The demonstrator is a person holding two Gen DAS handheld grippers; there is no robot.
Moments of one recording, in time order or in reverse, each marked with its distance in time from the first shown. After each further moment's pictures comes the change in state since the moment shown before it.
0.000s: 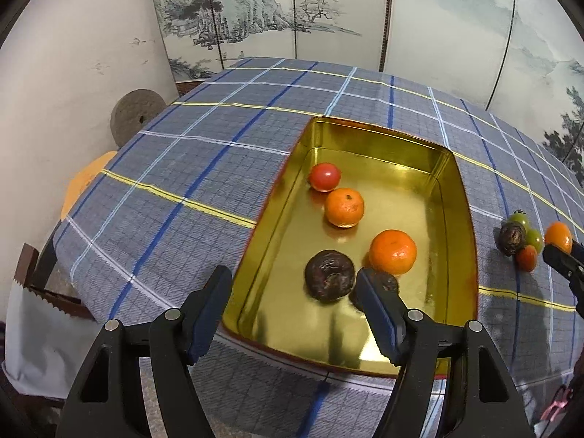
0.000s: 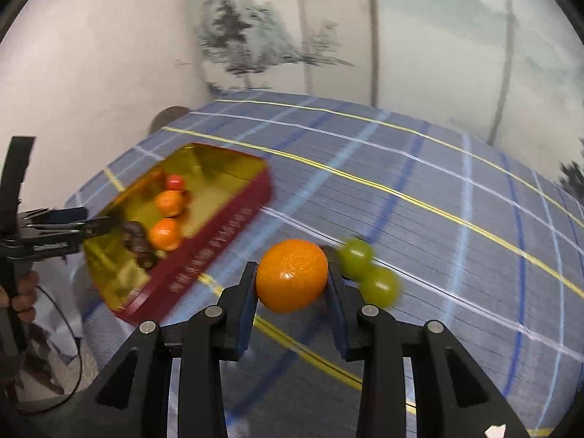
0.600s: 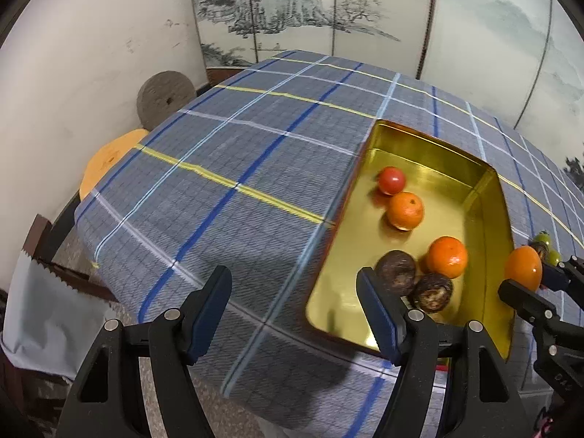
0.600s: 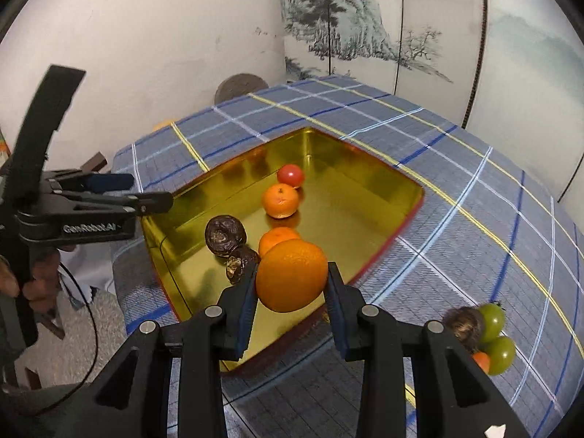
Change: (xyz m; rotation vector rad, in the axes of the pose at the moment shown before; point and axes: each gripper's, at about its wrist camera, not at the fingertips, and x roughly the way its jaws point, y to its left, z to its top) left arm 0.001 0.052 -0.005 -0.111 0.020 0.057; right arm 0.047 0.110 0.021 -0.233 0.073 0.152
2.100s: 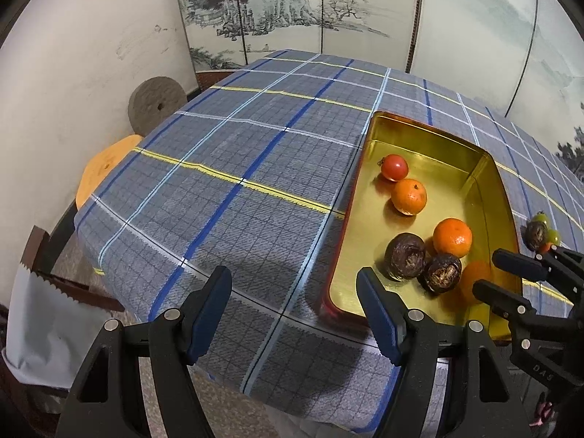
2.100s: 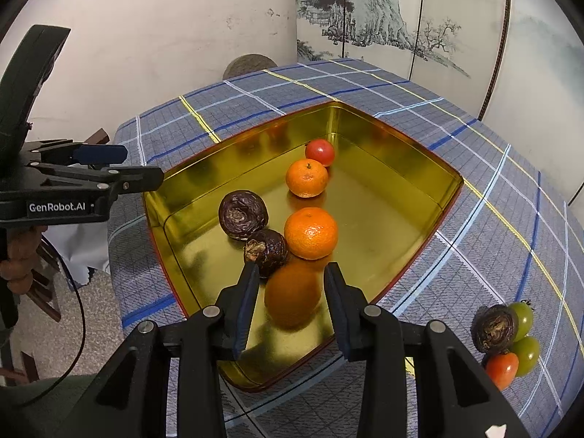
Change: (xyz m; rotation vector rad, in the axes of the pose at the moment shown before) left arm -0.004 0.010 -0.009 0.066 -0.006 -0.028; right arm 0.026 0.021 -0.007 -0.044 0.059 0.011
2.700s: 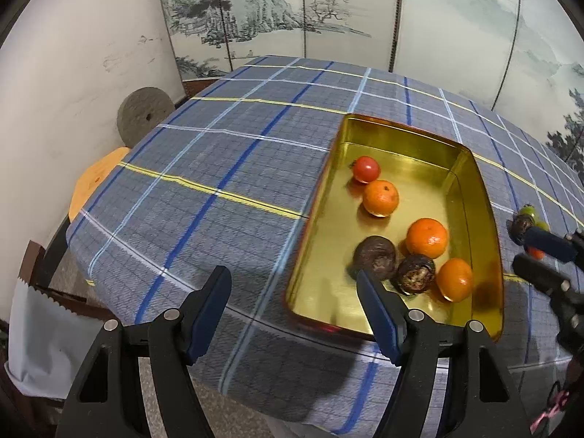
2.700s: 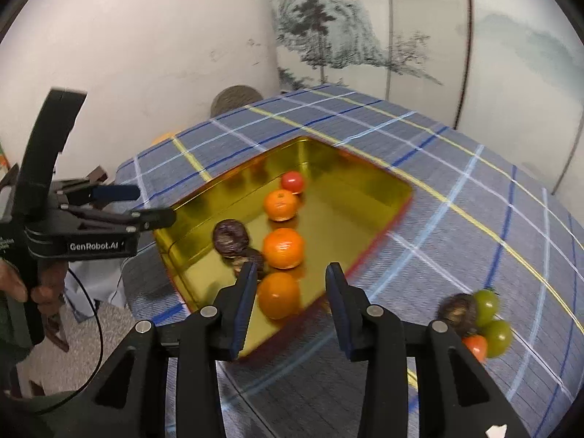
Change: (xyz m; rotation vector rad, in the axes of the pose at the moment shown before) left arm -0.005 -0.027 0.004 0.049 -0.012 -0.025; right arm -0.053 -0.027 -0.008 0.100 -0.115 -0.023
